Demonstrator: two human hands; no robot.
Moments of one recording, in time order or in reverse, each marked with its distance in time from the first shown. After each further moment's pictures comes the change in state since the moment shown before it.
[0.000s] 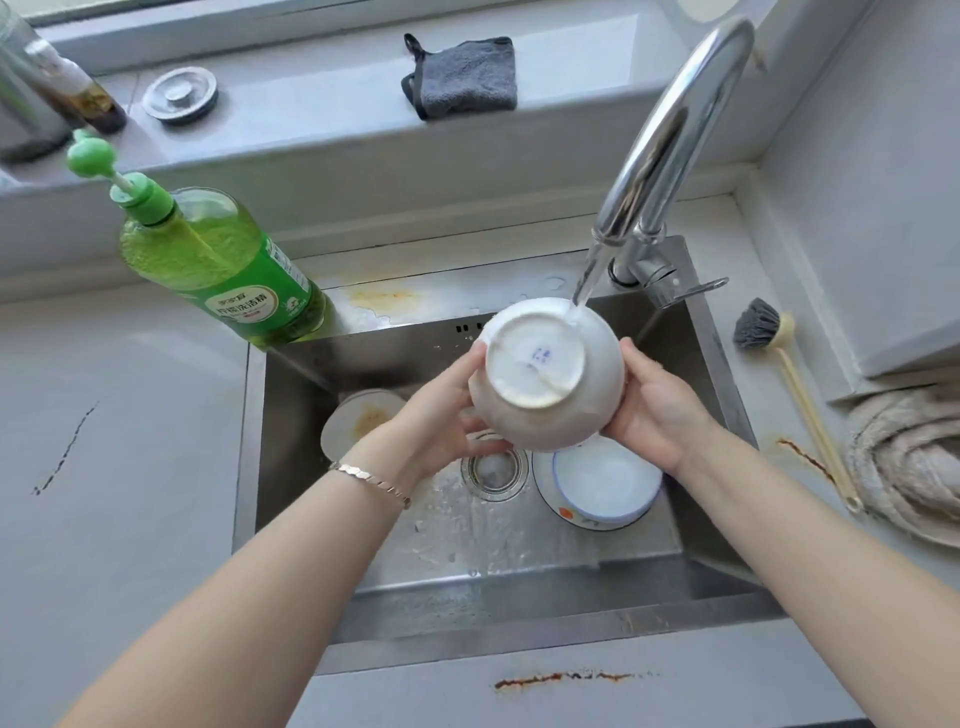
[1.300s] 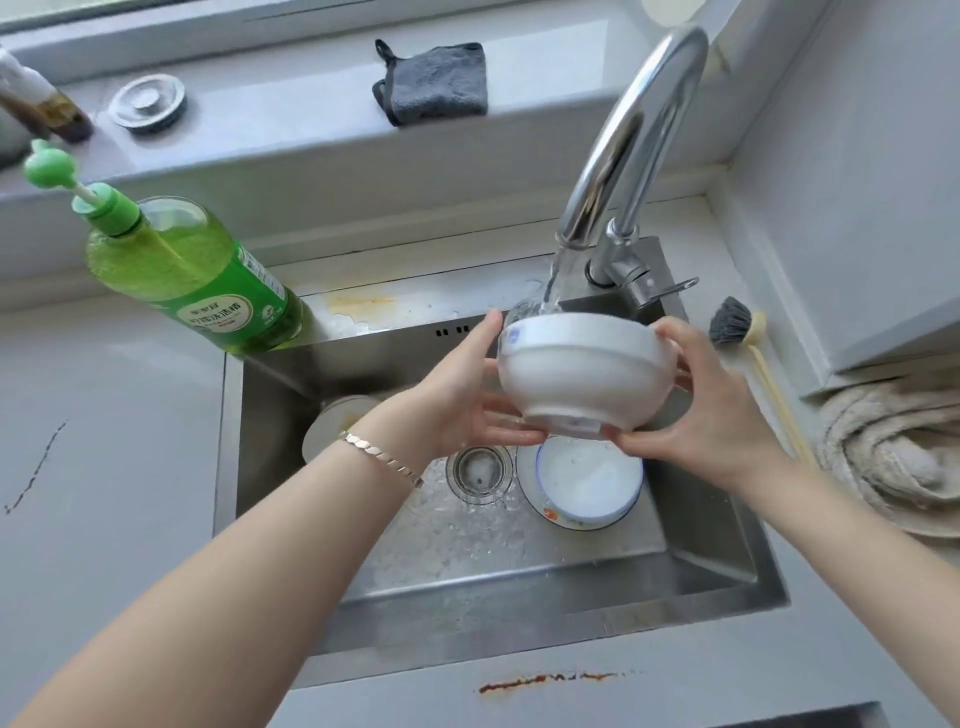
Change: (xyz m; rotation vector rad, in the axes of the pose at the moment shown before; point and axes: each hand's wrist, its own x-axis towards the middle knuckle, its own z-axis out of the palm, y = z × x) left_hand -0.006 0.025 0.041 0.060 -0.068 -0.124; right_hand -0.053 -0.026 -0.037 -1.196 0.077 -0.825
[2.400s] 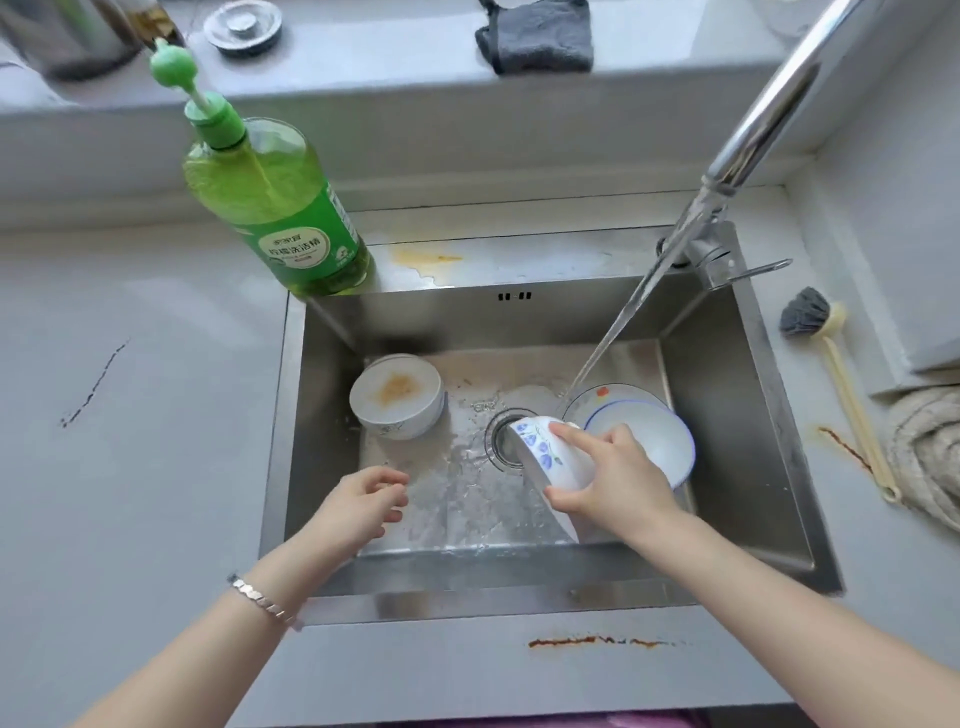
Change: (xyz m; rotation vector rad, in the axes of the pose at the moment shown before) left_hand -0.040 -0.147 -0.152 0.388 0.419 0.078; right_hand -0.044 -0.024 0.133 -0.385 -0.476 0.474
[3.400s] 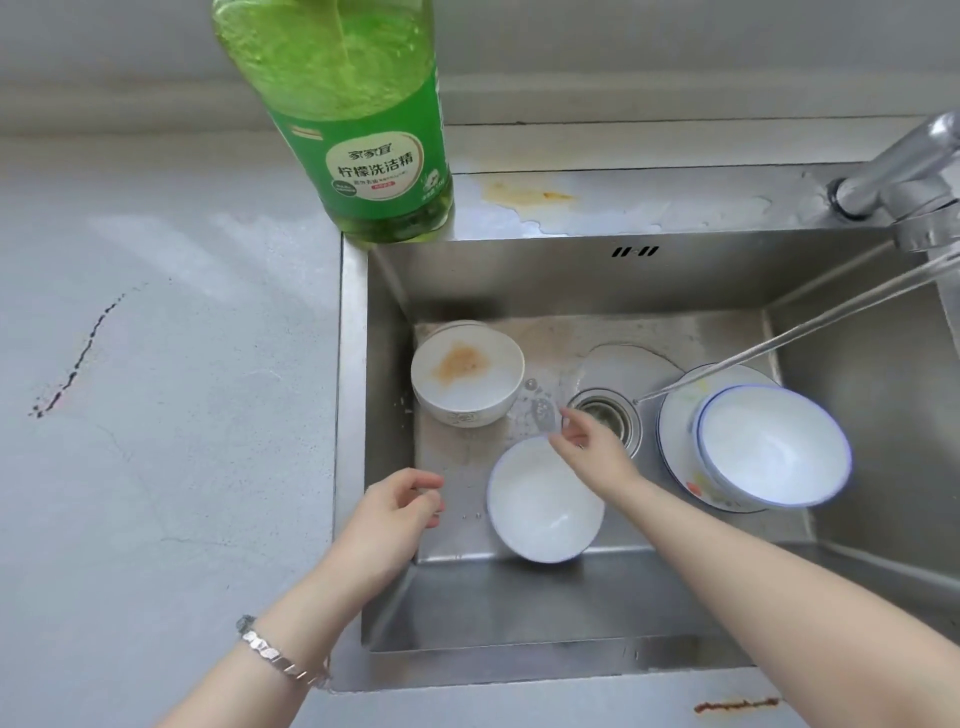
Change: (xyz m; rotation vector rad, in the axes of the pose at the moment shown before) left_hand 0.073 -0.064 -0.062 -0.066 -0.071 0.028; right_hand 0.139 -0.039 0.161 0.462 -0.010 0.140
